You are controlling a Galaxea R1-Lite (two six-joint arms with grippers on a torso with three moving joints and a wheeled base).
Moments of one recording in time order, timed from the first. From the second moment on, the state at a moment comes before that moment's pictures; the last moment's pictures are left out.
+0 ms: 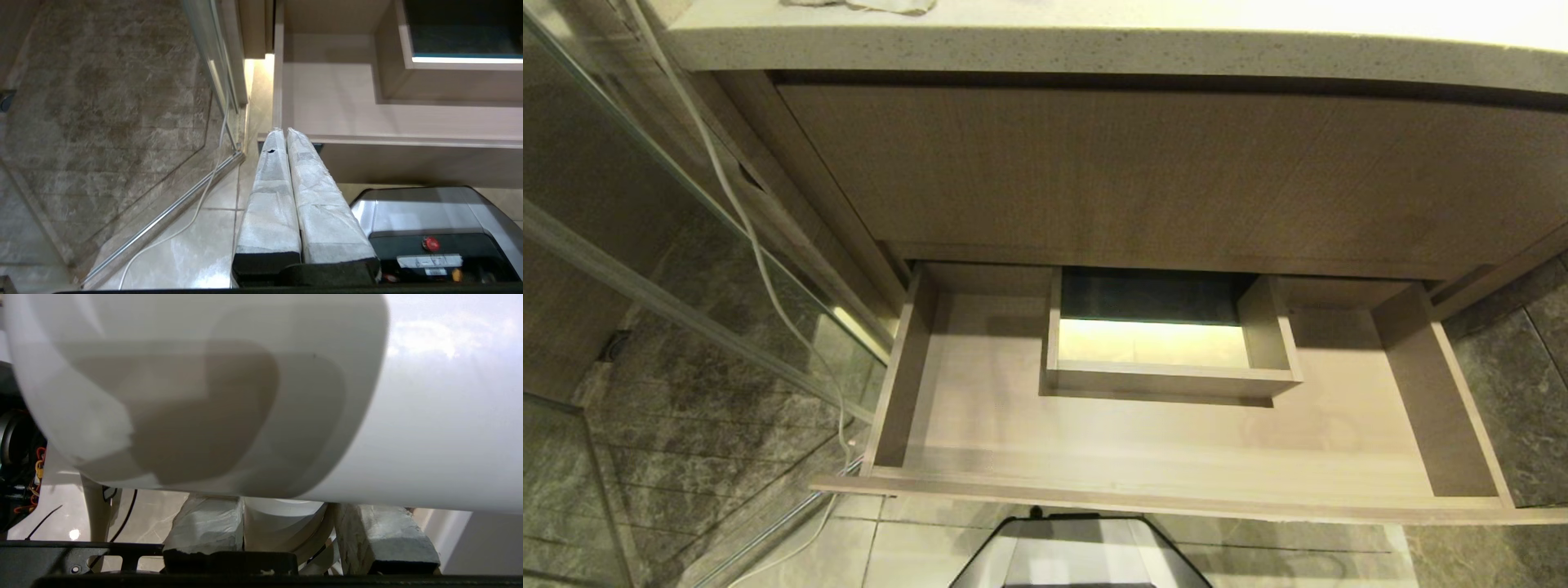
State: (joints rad) left arm 0.00 0.00 0.00 0.00 0.00 0.00; right arm -0.09 0.62 -0.59 0.45 -0.14 -0.53
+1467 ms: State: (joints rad) left arm 0.00 0.00 0.00 0.00 0.00 0.00; right arm -0.21 0.52 -0.57 0.61 -0.13 -0.53
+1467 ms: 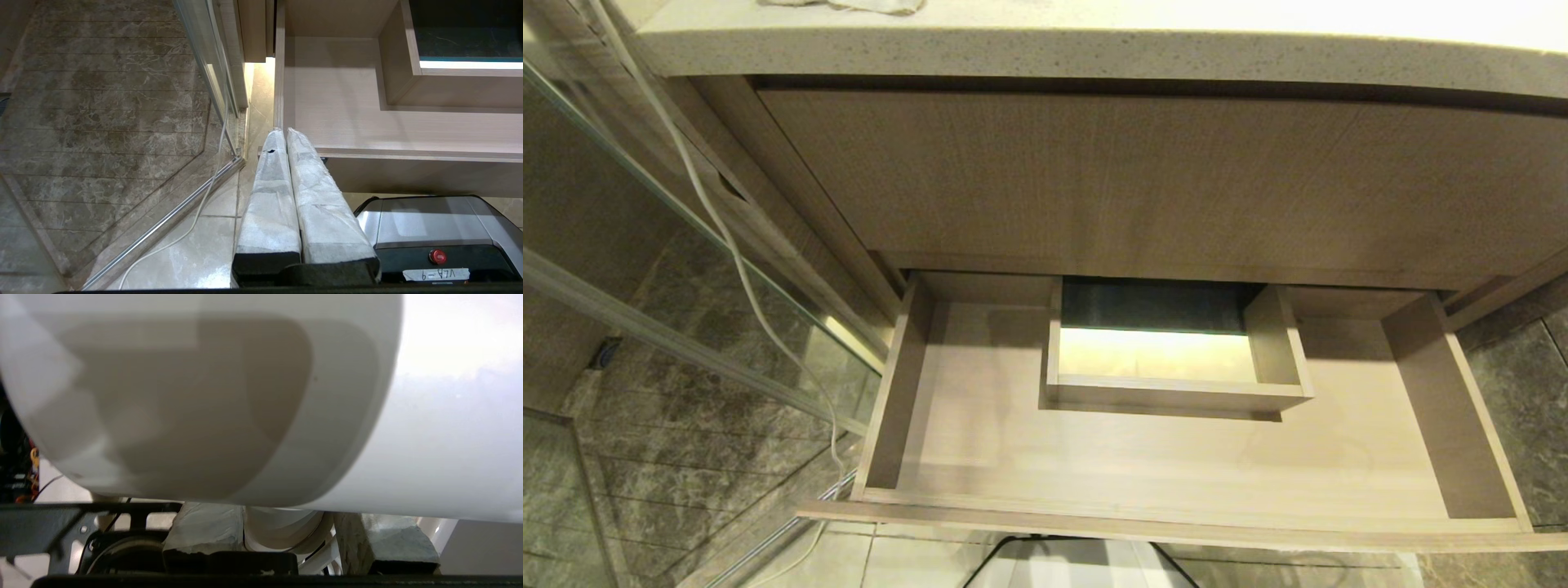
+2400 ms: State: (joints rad) left arm 0.00 0.00 0.00 0.00 0.00 0.00; right arm -0.20 0.82 -0.62 0.41 -0.13 -0.52
